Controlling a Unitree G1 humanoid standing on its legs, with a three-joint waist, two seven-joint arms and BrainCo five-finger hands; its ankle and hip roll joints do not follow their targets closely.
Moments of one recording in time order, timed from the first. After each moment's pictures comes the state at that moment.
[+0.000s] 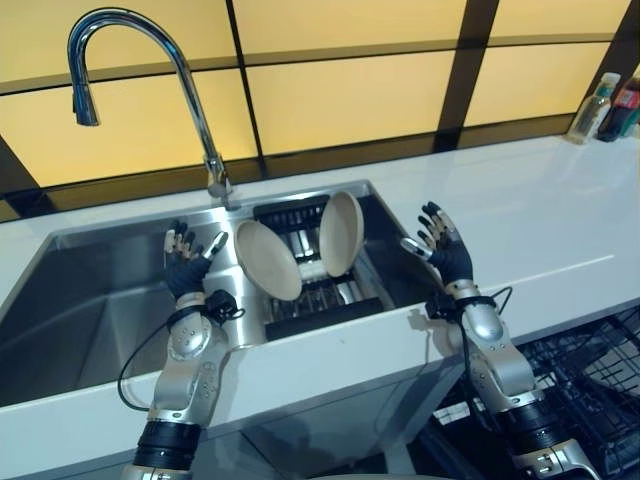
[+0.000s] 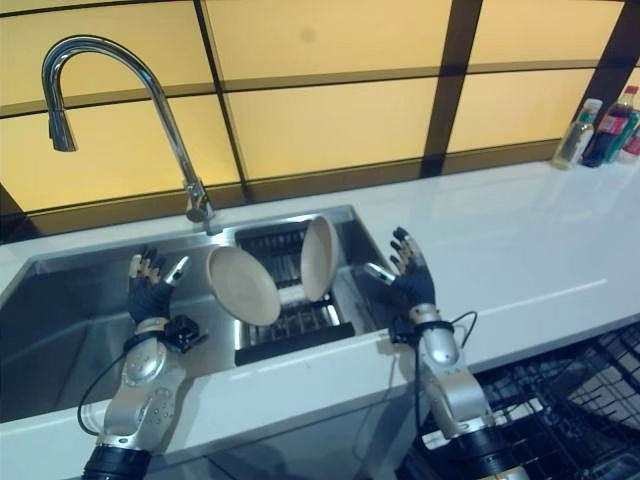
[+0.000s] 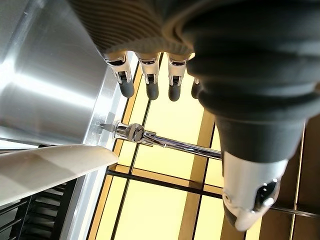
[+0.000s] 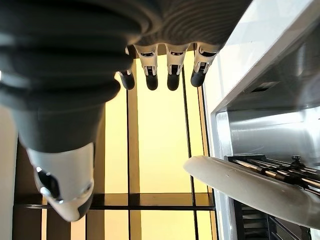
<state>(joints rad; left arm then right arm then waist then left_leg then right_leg) -0.10 0.28 -0.02 -0.02 -0.49 -0.10 0.49 -0.19 -0.33 0.17 0.00 0.39 -0.06 -0.16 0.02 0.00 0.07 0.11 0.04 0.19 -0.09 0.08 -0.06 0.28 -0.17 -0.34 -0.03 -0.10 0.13</state>
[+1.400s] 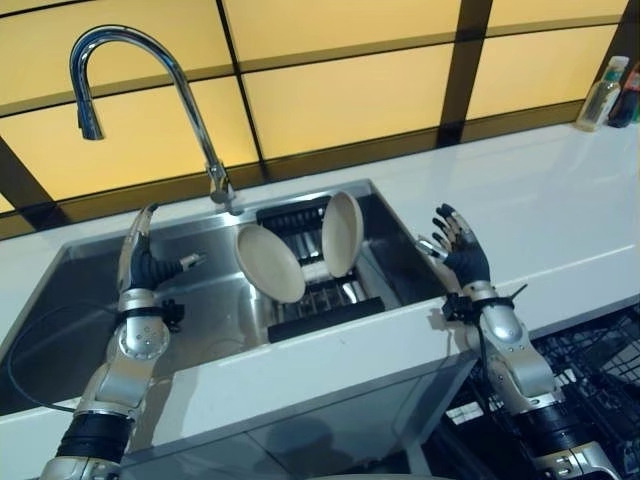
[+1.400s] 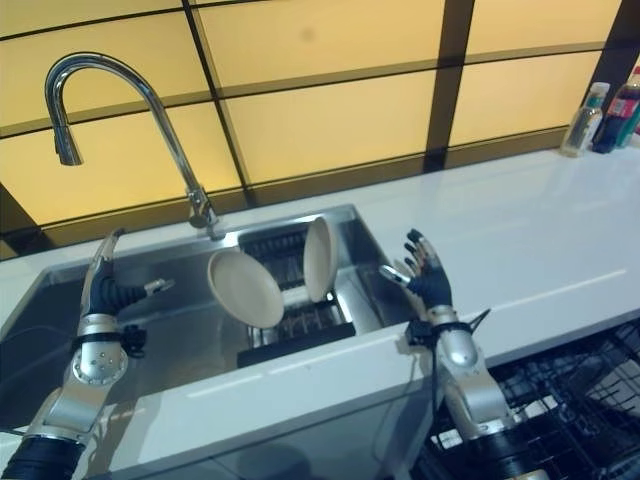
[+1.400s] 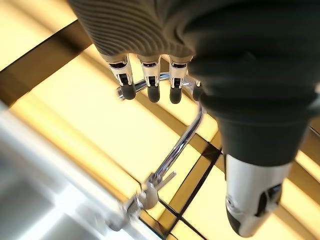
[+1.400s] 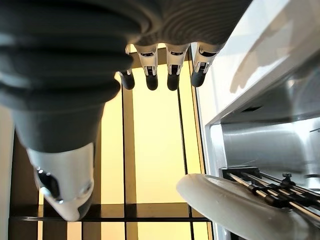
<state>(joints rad) -0.10 0.70 0.00 0.23 0.41 -0.15 0.50 -0.14 -0.43 0.13 0.01 0.43 -0.06 -0.14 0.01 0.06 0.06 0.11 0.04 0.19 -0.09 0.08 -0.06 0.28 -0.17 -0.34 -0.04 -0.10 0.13</state>
